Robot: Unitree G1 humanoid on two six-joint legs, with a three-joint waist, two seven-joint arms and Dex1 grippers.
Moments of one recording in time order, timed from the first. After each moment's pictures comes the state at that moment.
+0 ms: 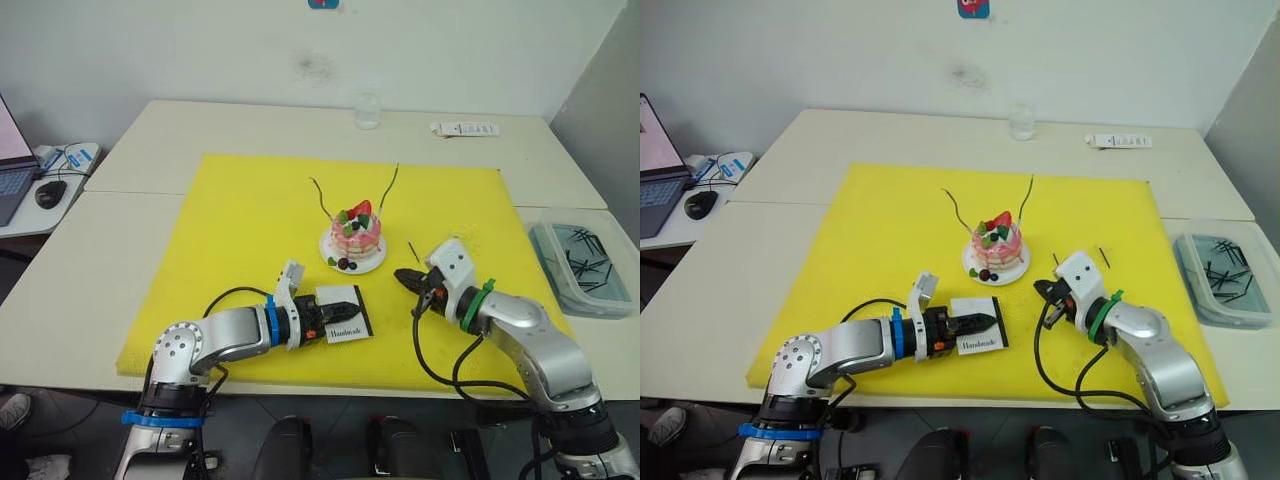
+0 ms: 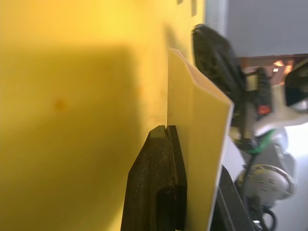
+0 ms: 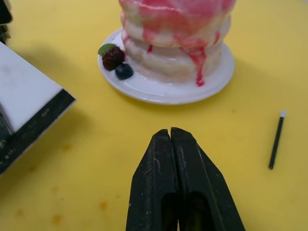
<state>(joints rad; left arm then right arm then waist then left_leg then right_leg) -0.33 0.35 0.05 -0.03 -1.96 1.20 0.40 -0.23 -0.47 0.09 -0.38 0.22 0.66 0.58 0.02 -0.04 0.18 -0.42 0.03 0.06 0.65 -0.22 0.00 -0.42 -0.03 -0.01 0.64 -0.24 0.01</state>
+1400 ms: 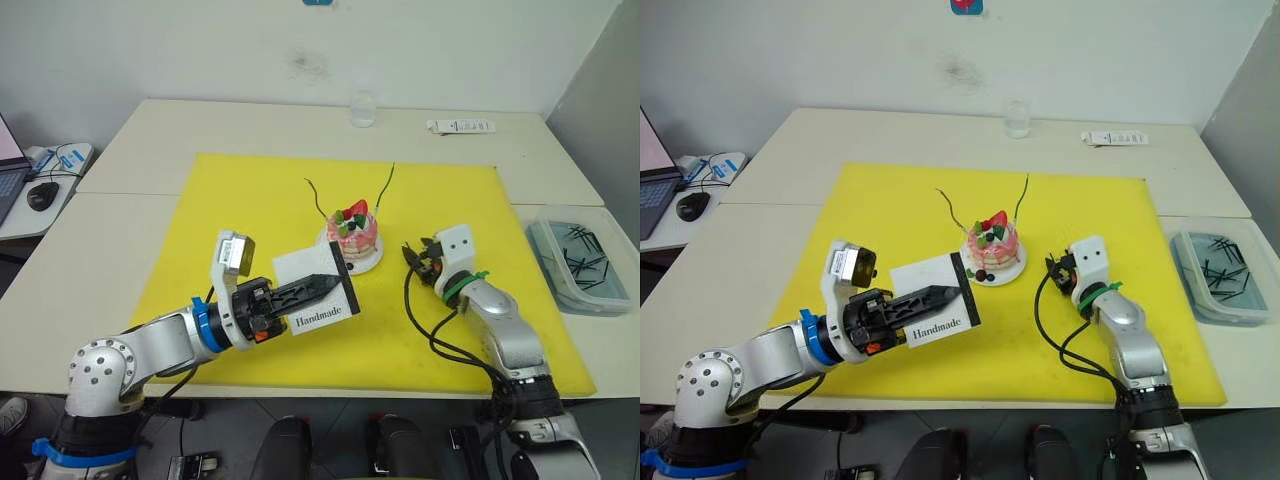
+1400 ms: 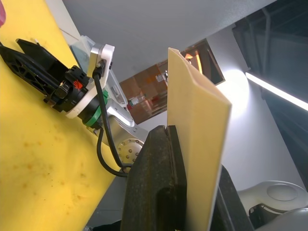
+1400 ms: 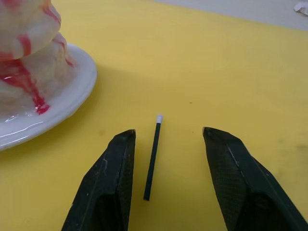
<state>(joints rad) -0.17 0.62 0.15 -0.37 -1.96 1.03 -0.16 -0.36 -0.26 0.02 0.07 0.12 0.34 0.33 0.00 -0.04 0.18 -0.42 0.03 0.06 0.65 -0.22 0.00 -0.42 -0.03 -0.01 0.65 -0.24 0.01</state>
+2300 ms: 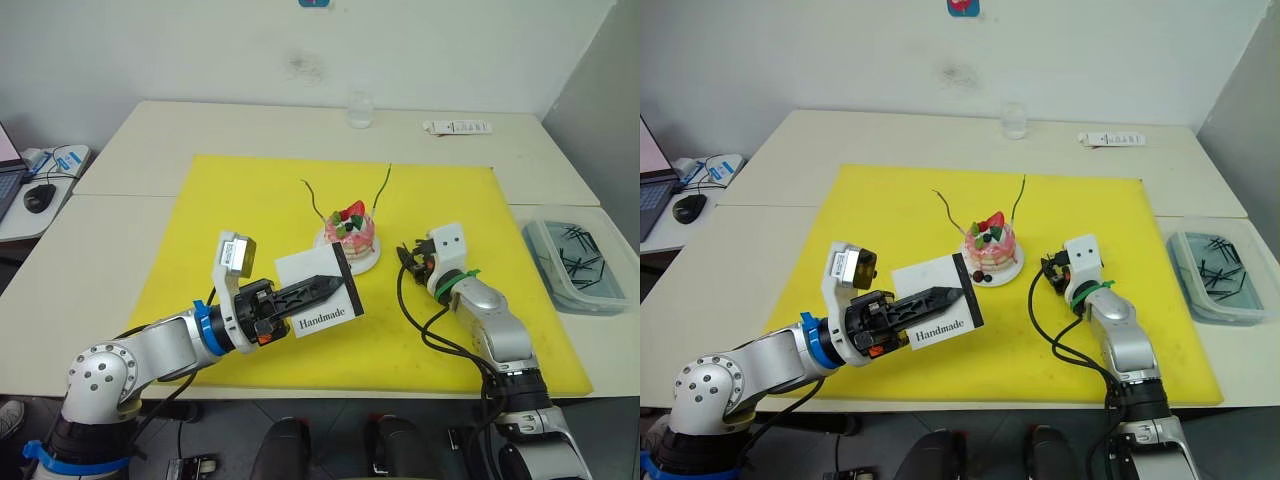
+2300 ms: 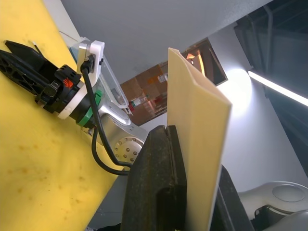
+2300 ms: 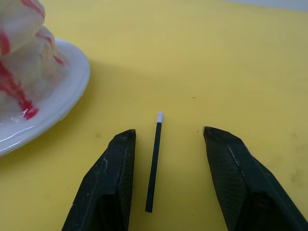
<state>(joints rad) -0.15 0.66 0.09 -0.42 -1.96 0.95 -0.16 -0.38 -0.21 0.02 0.08 0.10 0.42 0.32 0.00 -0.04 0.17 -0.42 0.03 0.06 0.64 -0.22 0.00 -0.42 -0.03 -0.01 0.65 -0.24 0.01</state>
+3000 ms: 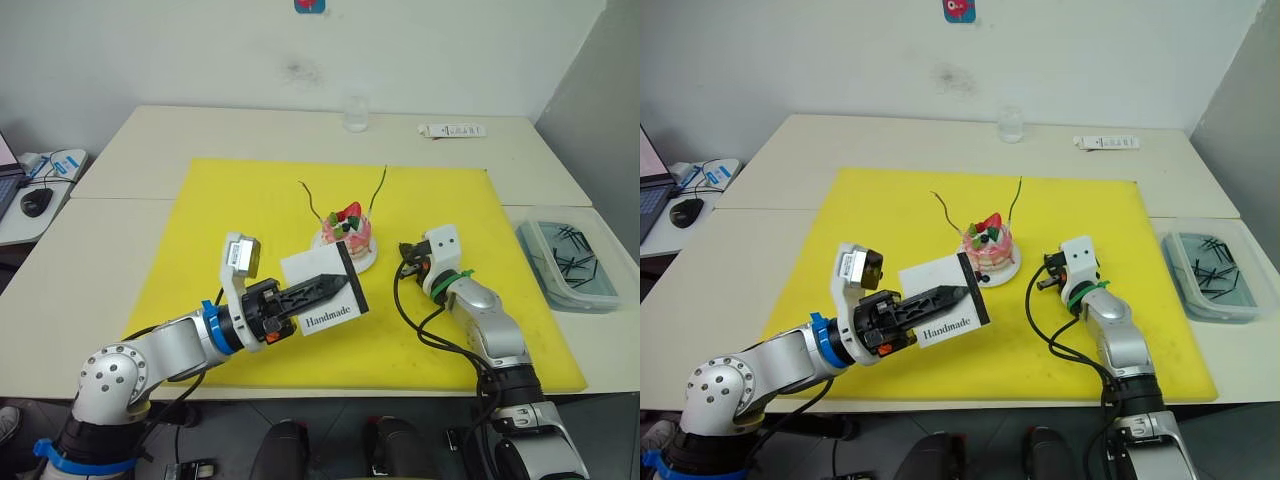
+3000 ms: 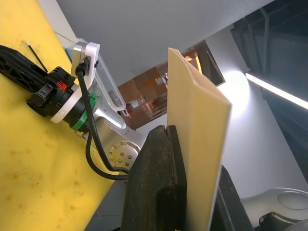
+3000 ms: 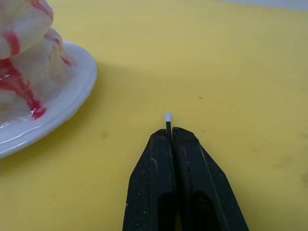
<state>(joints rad) -0.16 0.63 0.05 -0.42 -1.94 0.91 -0.15 -0.40 -0.19 0.02 0.15 0.10 0.36 0.36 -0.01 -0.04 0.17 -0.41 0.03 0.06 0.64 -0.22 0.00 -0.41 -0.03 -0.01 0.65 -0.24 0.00</state>
